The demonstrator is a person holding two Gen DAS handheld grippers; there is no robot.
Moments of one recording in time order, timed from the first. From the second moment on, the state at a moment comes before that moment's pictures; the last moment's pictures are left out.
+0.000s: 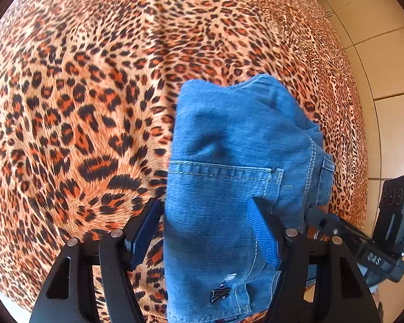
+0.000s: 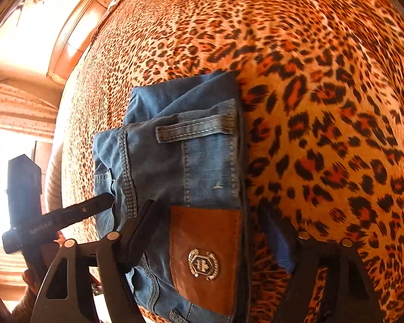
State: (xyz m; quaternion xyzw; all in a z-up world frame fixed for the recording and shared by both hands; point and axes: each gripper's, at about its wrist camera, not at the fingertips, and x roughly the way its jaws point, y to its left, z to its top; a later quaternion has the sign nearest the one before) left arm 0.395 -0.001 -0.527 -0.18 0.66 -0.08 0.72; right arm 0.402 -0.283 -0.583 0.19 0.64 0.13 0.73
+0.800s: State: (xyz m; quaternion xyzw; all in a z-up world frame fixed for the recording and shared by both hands) left arm 0.379 0.000 -0.454 -0.24 0.61 -0.10 0.75; right arm 0.383 -0.237 -0.515 0.09 0.57 0.17 0.80
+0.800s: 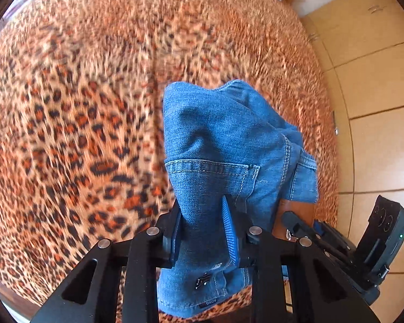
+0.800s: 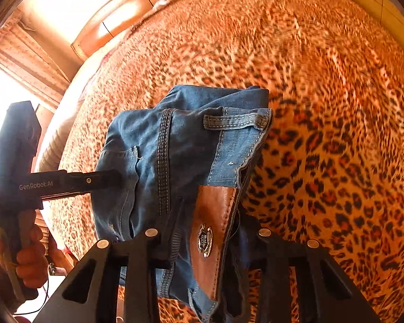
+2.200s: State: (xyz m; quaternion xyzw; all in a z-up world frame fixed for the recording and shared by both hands) left arm 0.258 -0.019 -0.409 -0.04 0.49 0.04 0.87; right arm 0.296 -0.212 -0.430 -0.01 0.45 0.01 0.89
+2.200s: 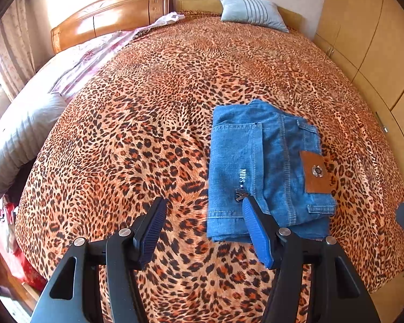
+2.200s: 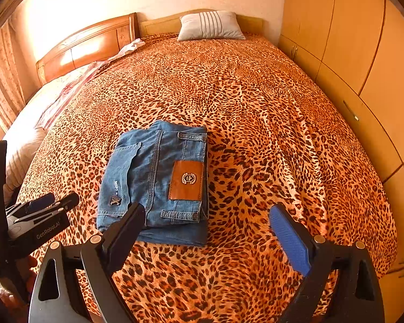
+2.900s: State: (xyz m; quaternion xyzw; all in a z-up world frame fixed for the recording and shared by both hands) left arm 0.212 -0.065 -0.388 -0.05 0.48 0.02 0.88; right arm 0.250 -0.250 -0.427 -0.01 0.43 0.01 0.90
